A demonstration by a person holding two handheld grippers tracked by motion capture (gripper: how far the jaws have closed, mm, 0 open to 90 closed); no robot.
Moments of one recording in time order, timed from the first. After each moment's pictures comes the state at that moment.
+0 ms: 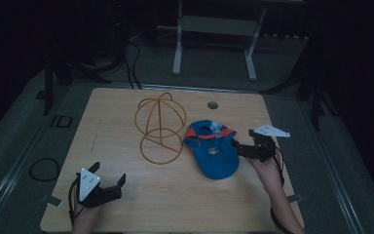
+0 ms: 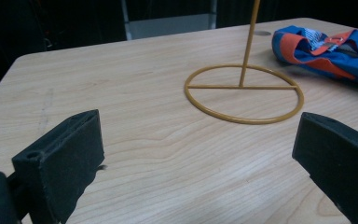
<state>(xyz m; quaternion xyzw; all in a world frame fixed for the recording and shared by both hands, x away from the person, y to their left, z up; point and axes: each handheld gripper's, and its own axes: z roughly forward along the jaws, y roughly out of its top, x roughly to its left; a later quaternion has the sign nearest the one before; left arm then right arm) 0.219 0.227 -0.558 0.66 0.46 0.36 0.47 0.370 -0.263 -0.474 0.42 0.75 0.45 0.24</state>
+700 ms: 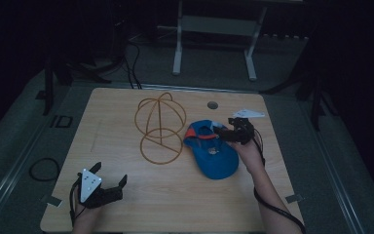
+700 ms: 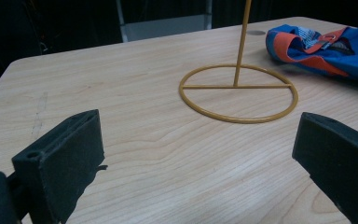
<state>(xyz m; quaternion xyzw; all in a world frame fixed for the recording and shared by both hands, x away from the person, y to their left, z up) 0.218 0.226 -0.559 0.67 0.45 0.36 0.48 0.429 -0.216 -0.478 0.40 0.78 0.45 0.20</state>
